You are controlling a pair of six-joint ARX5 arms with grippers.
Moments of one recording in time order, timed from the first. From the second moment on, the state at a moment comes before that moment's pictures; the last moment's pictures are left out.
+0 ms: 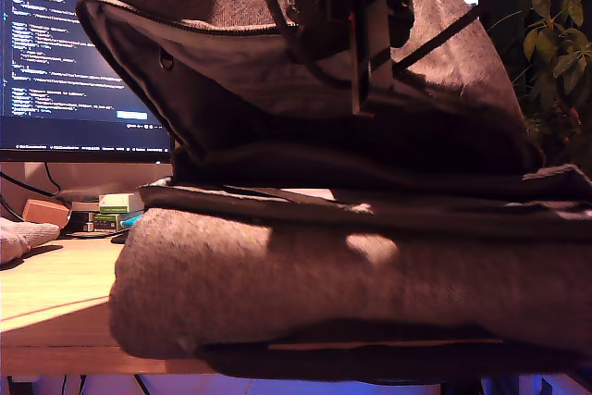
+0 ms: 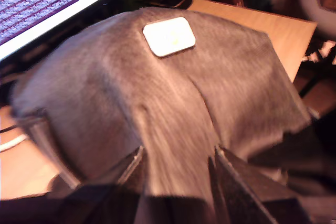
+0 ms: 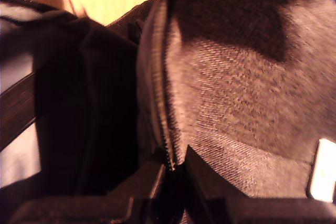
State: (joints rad) left arm -0.61 1.02 1.07 -0.53 0.28 0.22; right arm 1.26 1.26 0.71 0.07 0.86 -1.07
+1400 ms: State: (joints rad) left arm 0.10 1.42 0.94 -0.17 0.16 0.07; right arm 1.32 1.18 1.03 -0.35 0.87 -0.86
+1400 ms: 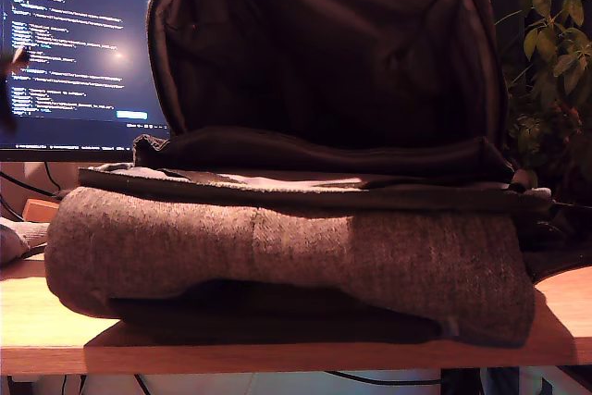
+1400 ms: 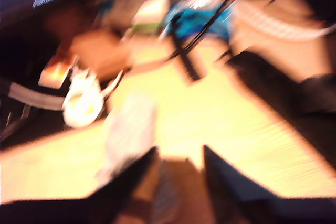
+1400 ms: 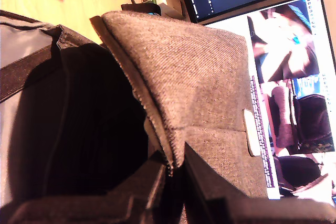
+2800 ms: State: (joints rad) left arm 0.14 1.82 1.12 -0.27 0.13 0.06; right arm 1.32 1.18 1.03 -0.35 0.84 -0.84
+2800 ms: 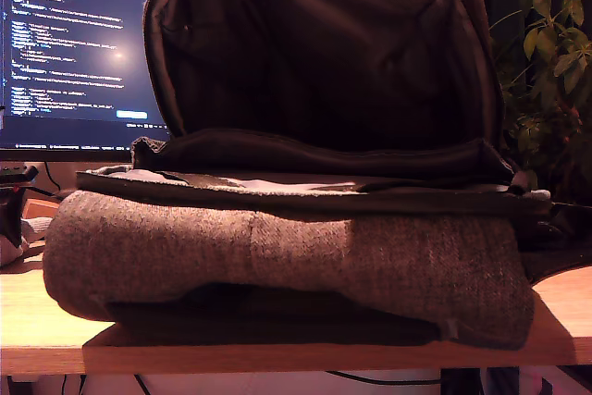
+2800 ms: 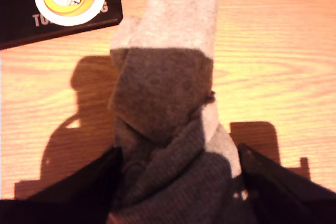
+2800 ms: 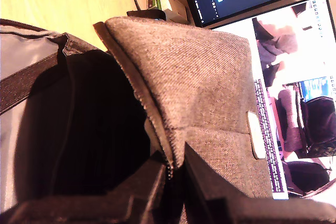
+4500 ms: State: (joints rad) left arm -0.19 1.26 1.14 -0.57 0.29 0.06; right arm 1.32 1.18 1.15 -0.27 0.82 -0.92
